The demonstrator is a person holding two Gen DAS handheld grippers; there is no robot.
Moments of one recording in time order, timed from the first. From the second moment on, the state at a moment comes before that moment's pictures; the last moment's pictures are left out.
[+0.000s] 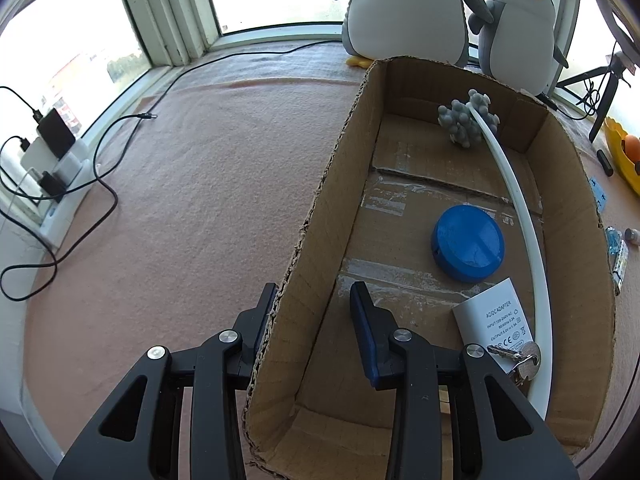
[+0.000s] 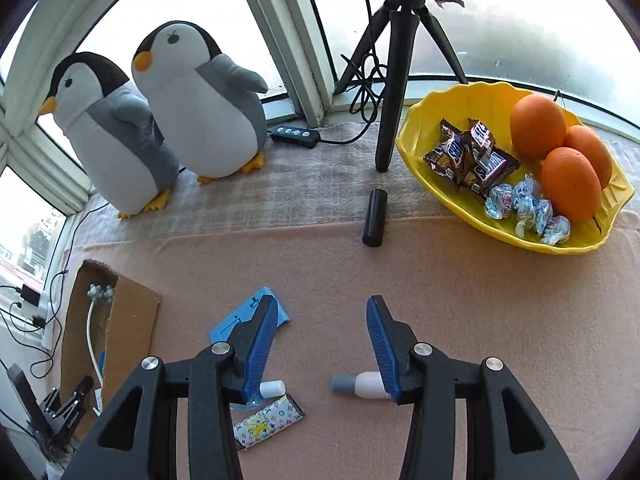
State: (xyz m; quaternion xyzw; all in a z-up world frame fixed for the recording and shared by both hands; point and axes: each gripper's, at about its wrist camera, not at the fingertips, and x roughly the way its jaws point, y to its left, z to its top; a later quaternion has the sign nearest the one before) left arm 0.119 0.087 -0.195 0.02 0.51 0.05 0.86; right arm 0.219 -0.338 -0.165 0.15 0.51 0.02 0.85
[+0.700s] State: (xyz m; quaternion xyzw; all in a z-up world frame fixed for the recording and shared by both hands) left arm 0.119 0.087 -0.195 0.01 0.50 0.05 0.86; right arm 0.313 -0.344 -0.210 0.10 0.56 -0.06 0.82
